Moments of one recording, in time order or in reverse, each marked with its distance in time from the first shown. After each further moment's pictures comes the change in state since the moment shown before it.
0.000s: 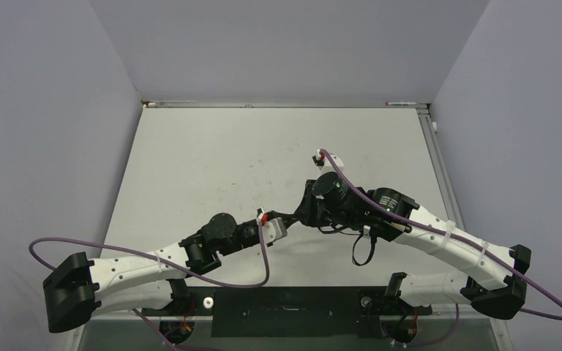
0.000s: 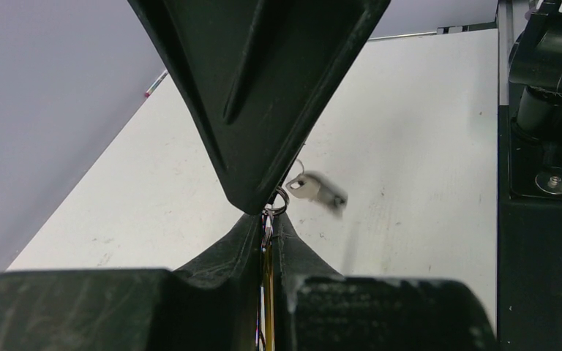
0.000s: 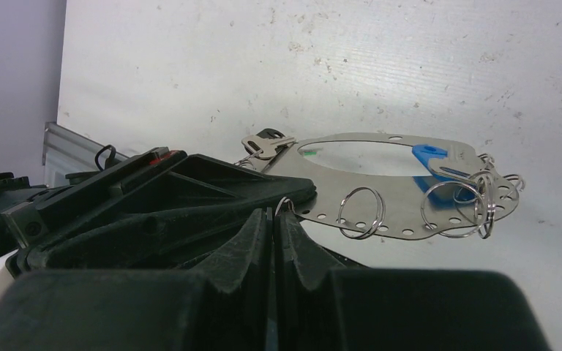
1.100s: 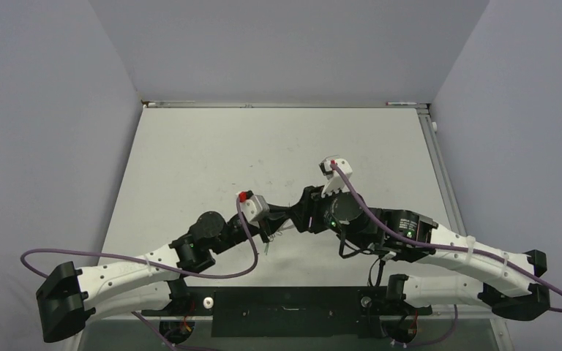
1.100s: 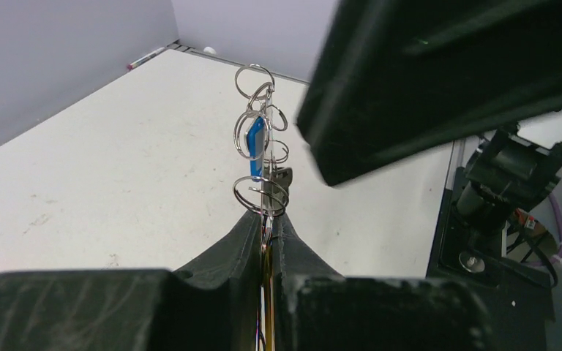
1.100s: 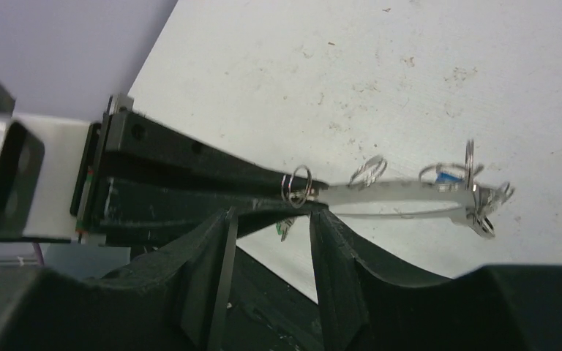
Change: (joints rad) left arm 0.029 -0.079 0.000 -0.011 -0.055 -0.318; right arm 0.114 -0.151 -0.111 0.252 0.143 -0.169
